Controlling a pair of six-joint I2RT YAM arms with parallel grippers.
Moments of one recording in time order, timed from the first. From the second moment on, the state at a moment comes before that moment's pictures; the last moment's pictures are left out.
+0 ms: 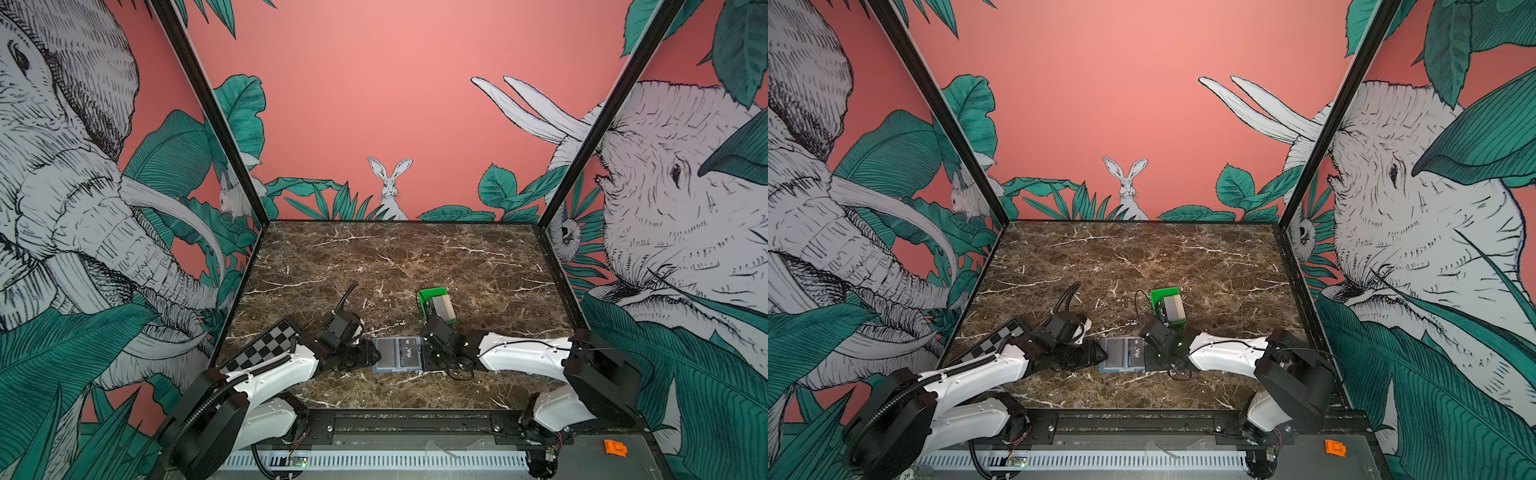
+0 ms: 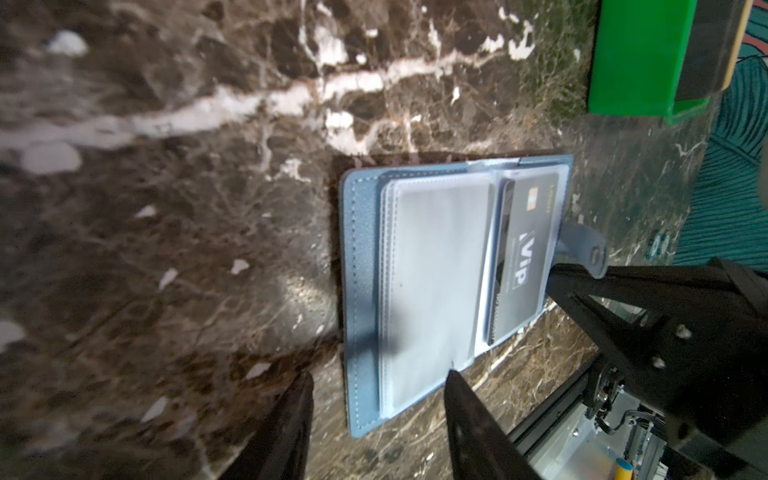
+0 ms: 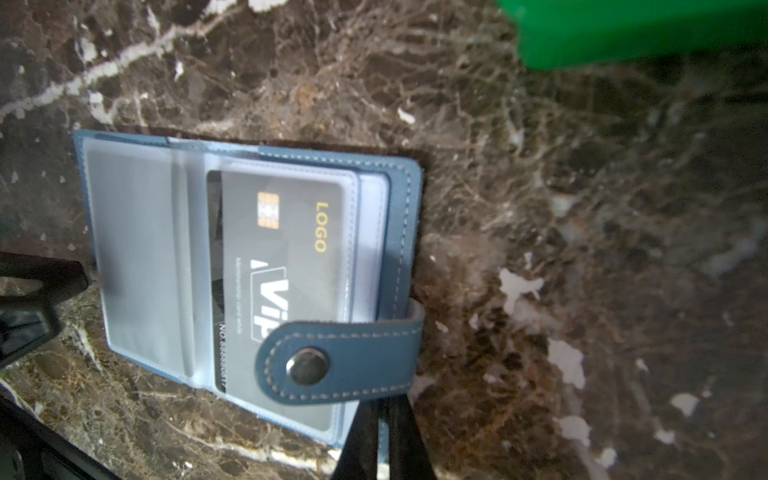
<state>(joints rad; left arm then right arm) -0.66 1.18 0.41 -0.25 0.38 -0.78 1.00 1.49 0.69 -0.32 -0.01 0.84</state>
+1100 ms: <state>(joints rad) -0.66 1.19 0.44 -0.11 0.54 -0.80 1.00 1.50 0.69 -0.32 0.00 0.84</state>
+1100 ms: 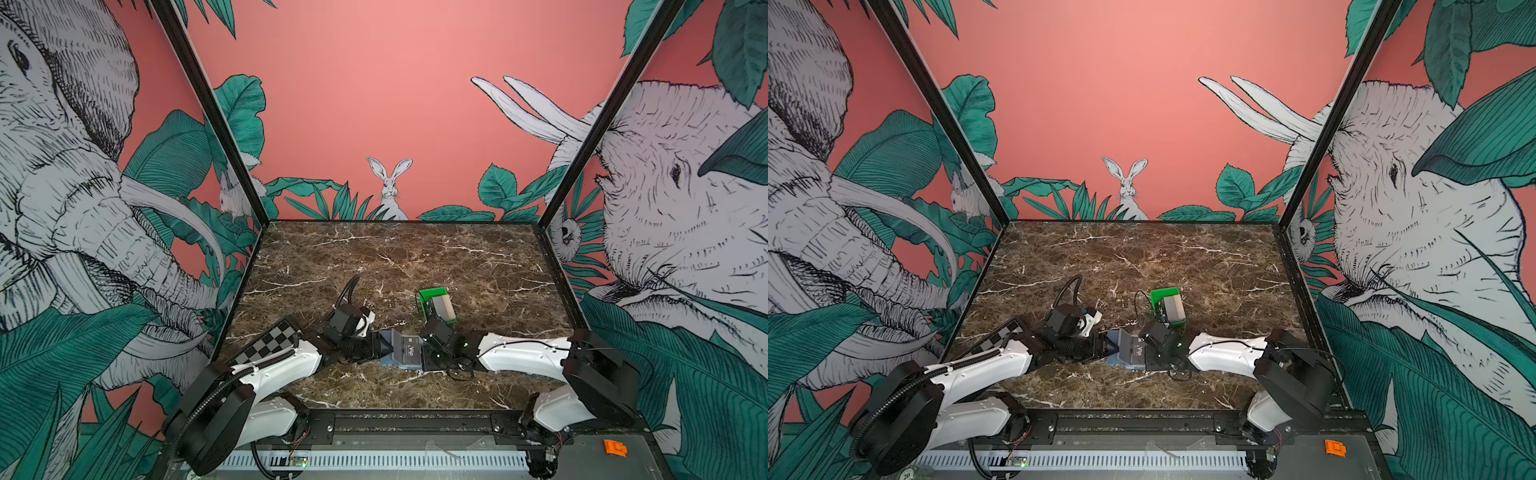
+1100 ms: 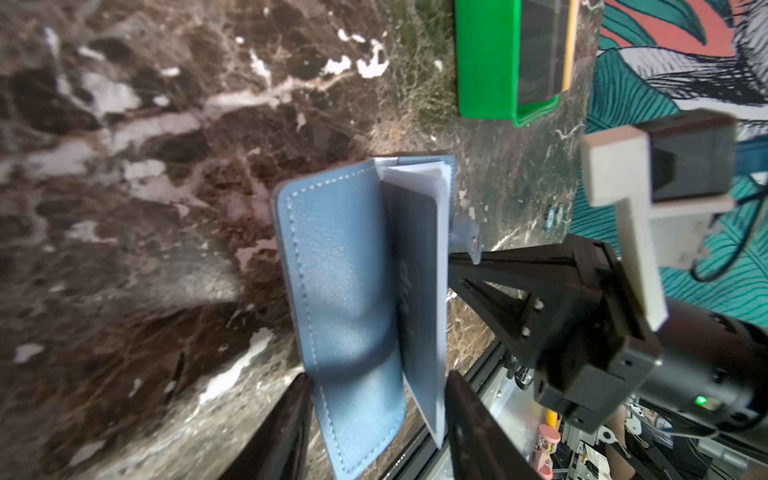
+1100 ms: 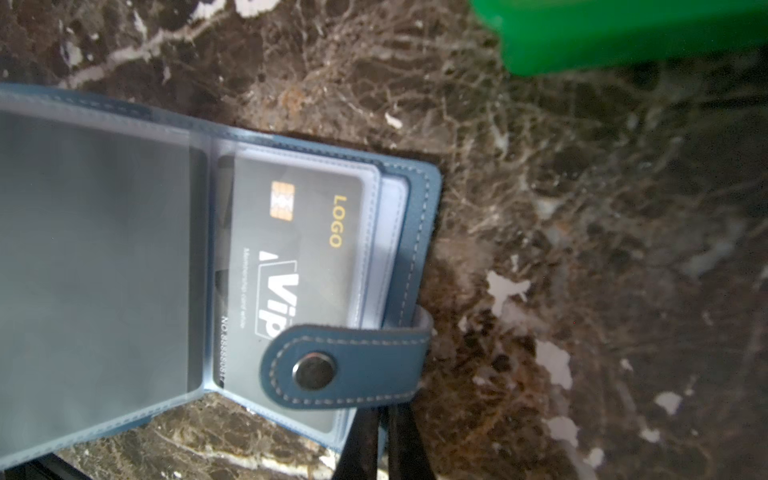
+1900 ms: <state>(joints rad) -0.82 1.36 0.47 0.22 0.56 -0.90 1.01 1.49 0.68 -0.29 0.02 0.86</state>
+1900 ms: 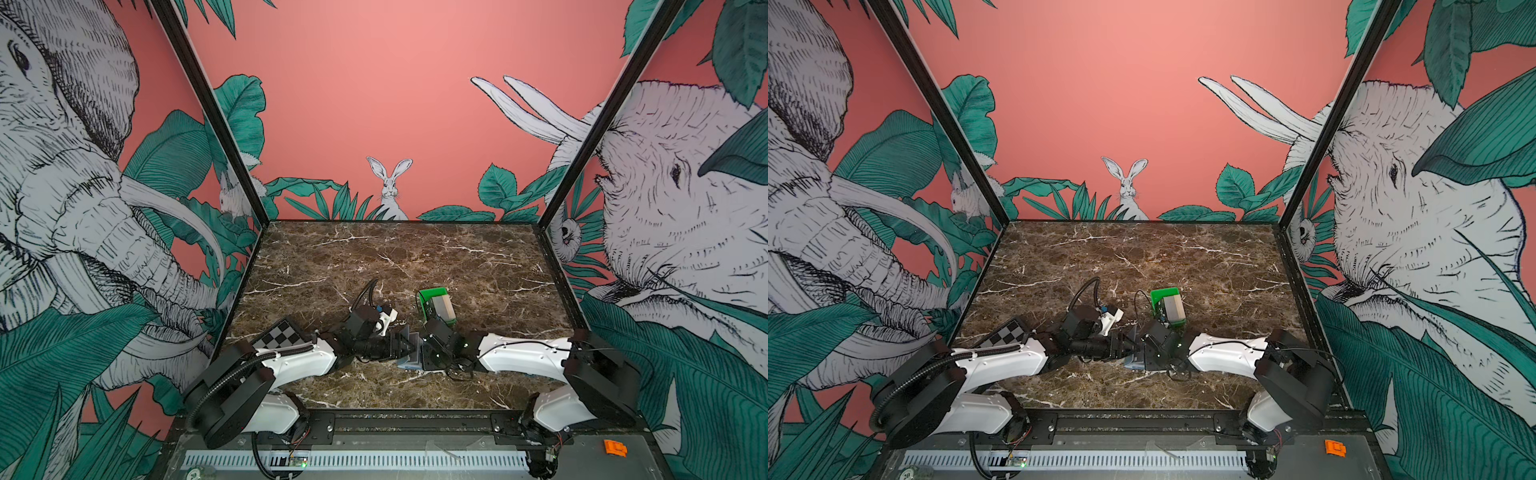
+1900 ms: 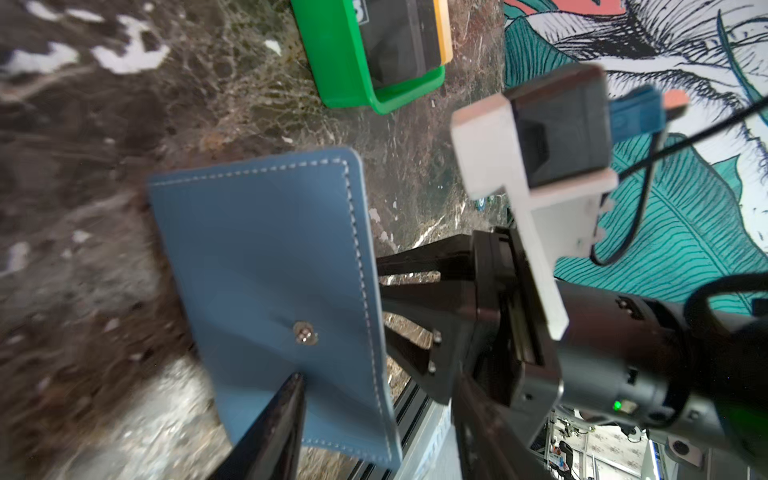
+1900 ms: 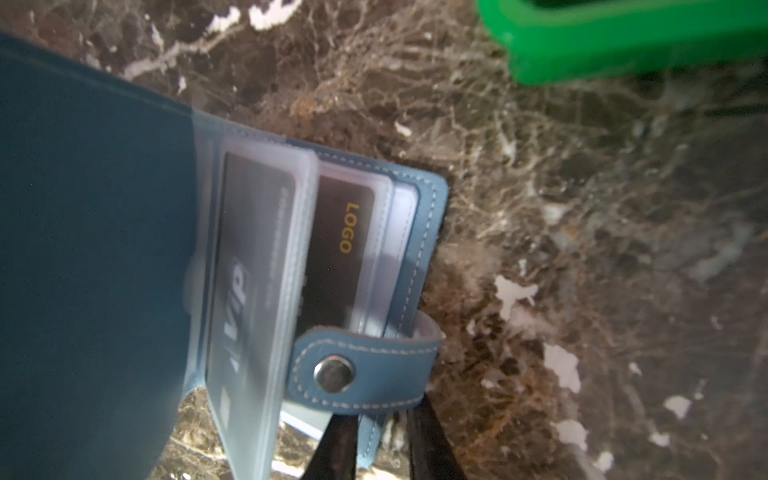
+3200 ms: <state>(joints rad) -0.89 1.49 0.54 0.11 0.39 -0.84 0.87 1.33 0.62 -0.25 0.02 0.83</state>
